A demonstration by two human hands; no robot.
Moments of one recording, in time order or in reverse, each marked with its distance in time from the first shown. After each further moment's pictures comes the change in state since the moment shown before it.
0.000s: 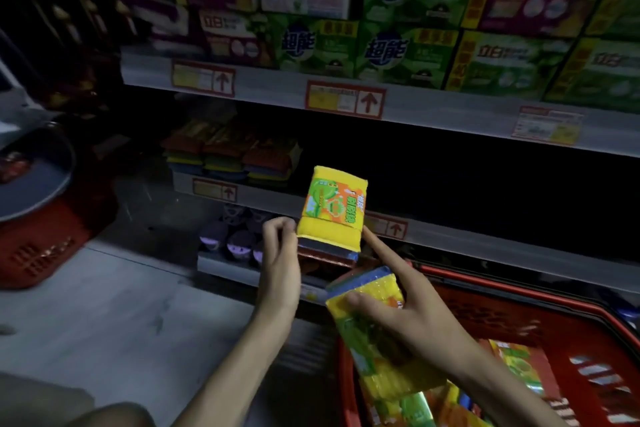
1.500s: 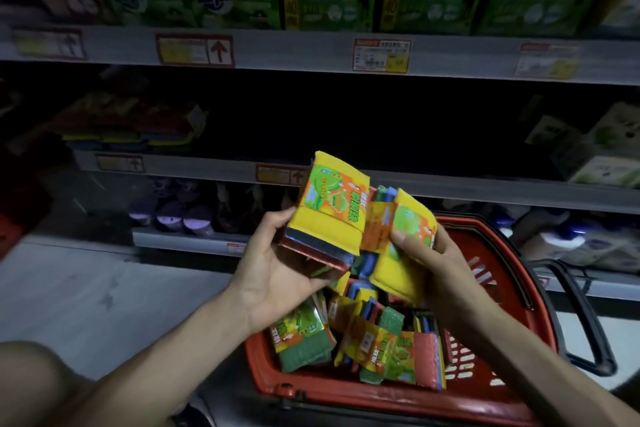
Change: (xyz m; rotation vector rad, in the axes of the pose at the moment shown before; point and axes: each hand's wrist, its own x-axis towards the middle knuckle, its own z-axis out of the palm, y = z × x) left_hand -0.114 0.013 0.098 -0.594 -0.613 -0.651; right_hand -0.124 0.056 -0.124 0.798 0.360 0.381
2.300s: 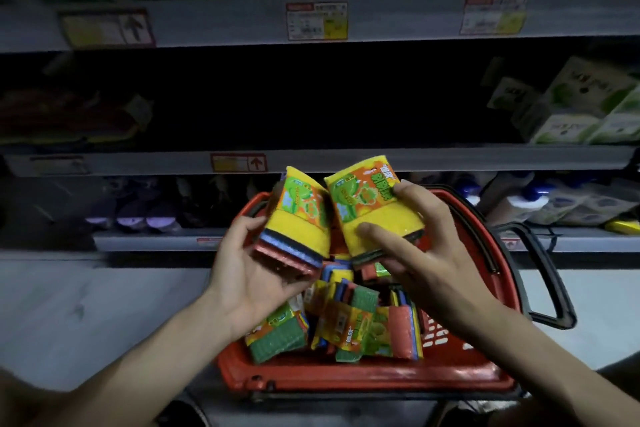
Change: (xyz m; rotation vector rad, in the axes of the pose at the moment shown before) left_hand 0.018 -0.030 0.002 0.022 0.204 -0.122; right_hand -0.013 0.010 -0.059 -1.416 0.046 -1.069
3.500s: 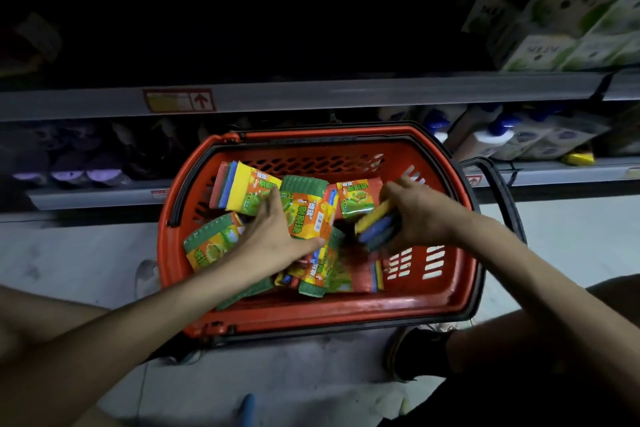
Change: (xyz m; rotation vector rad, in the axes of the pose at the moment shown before) left_hand 0.052 -0.071 0.007 1.725 0.143 0.067; right_hand -0.024 0.069 0.005 -0.004 -1.032 0.589
